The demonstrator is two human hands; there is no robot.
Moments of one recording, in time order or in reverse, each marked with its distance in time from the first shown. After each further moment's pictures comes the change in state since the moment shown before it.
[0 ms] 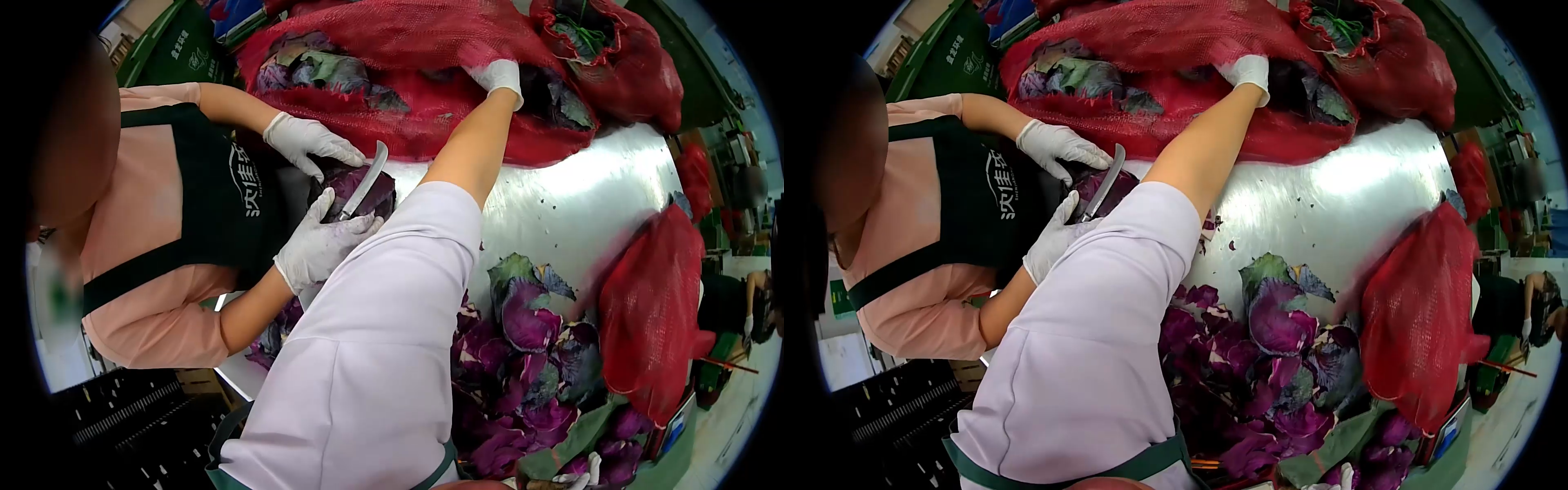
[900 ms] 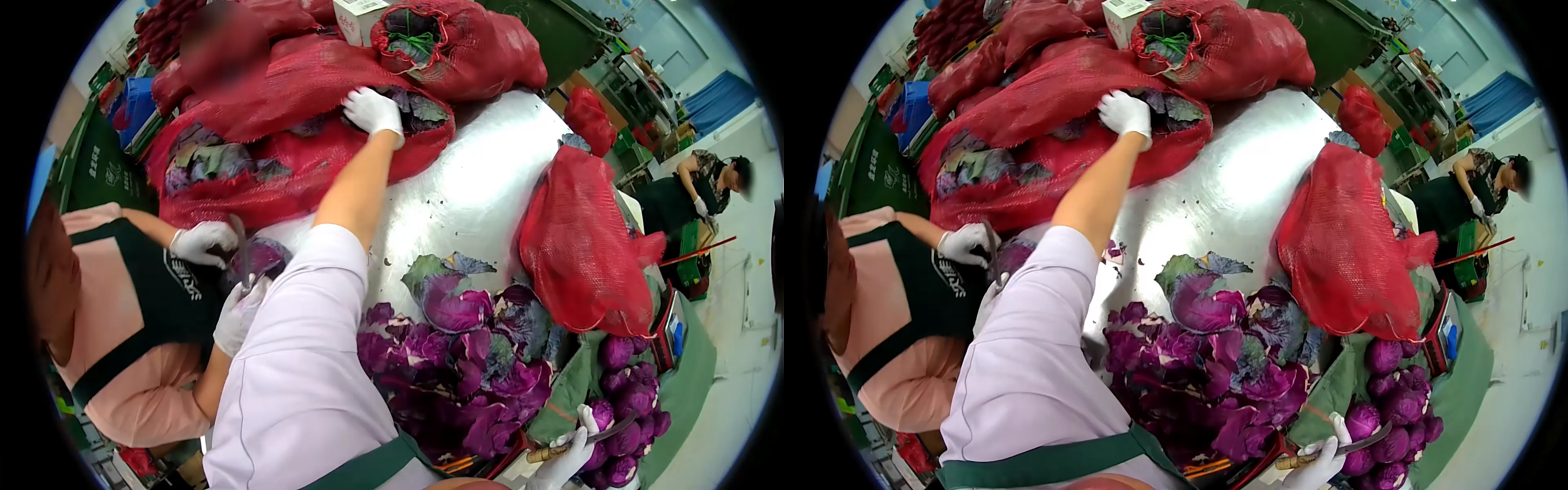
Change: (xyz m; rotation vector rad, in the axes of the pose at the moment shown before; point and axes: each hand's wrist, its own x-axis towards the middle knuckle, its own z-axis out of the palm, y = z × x) left_hand -0.052 0.055 -0.031 0.273 0.013 0.138; right_hand -0.009 0.031 -0.026 0.224 0.081 -0.111
